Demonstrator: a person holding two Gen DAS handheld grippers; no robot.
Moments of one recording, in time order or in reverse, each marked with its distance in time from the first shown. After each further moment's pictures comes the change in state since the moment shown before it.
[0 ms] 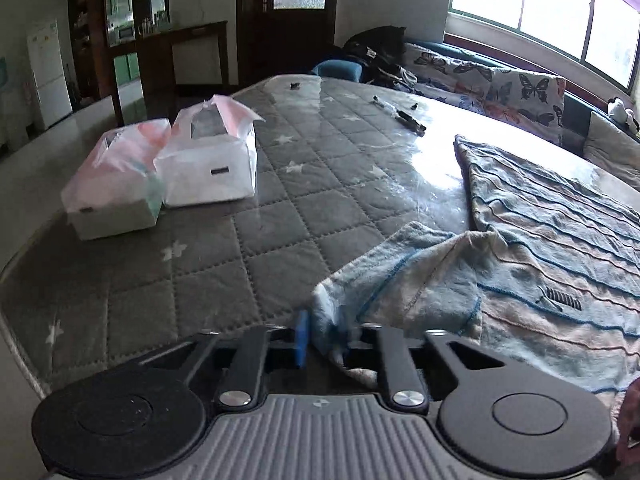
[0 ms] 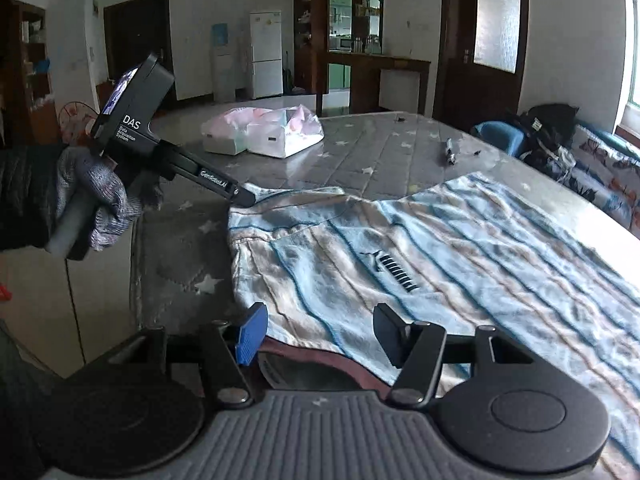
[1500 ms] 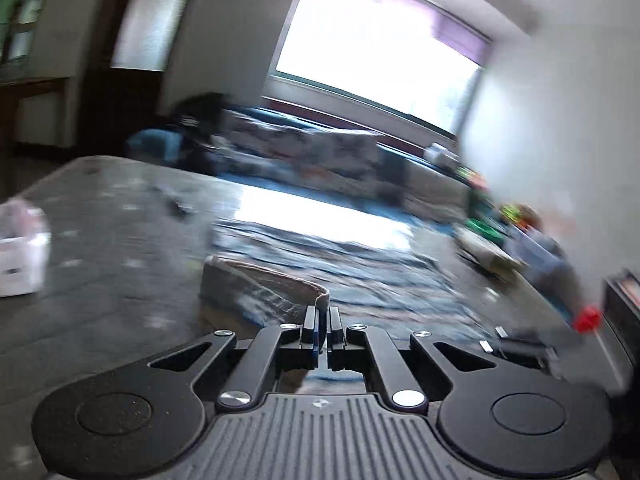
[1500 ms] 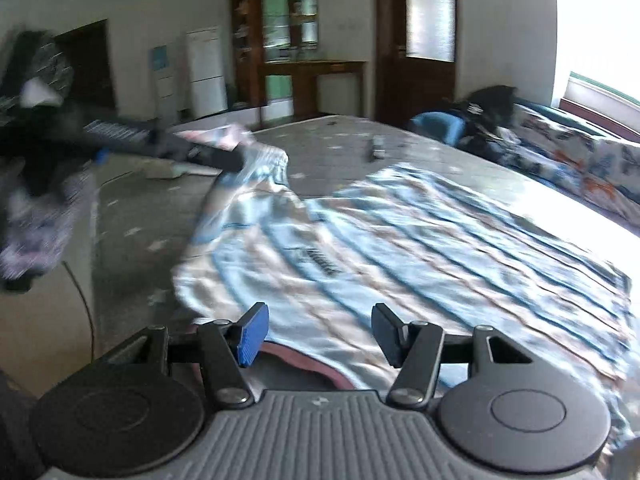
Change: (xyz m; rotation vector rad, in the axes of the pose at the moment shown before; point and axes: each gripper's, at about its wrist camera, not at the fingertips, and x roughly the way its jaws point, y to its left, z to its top) left arm -0.082 -0.092 0.008 0.136 -0.190 -0.604; right arm -0.044 -0.037 -0.015 0.164 -0.047 -0.184
